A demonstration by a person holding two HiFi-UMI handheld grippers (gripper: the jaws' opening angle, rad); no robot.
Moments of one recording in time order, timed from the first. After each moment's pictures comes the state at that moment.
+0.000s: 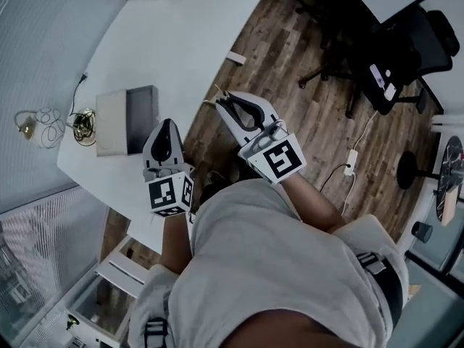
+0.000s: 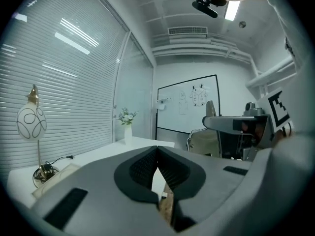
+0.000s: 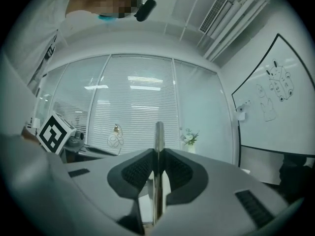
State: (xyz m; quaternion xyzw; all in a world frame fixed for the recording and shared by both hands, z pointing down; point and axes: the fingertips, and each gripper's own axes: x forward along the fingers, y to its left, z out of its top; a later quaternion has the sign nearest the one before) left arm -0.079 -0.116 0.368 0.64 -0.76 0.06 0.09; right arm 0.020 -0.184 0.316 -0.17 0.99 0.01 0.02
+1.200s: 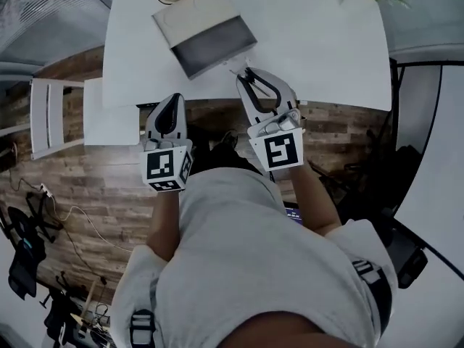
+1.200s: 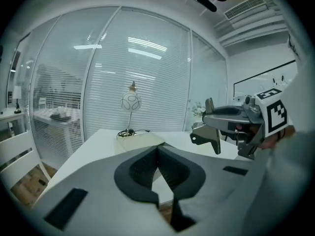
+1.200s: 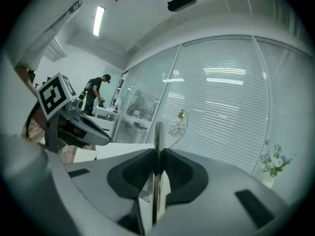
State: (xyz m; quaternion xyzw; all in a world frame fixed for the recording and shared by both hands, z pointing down) left arm -0.108 0.007 0.437 0.22 -0.96 -0.02 0.17; right arm -0.119 -0.124 0.383 0.28 0.93 0.23 -0.06
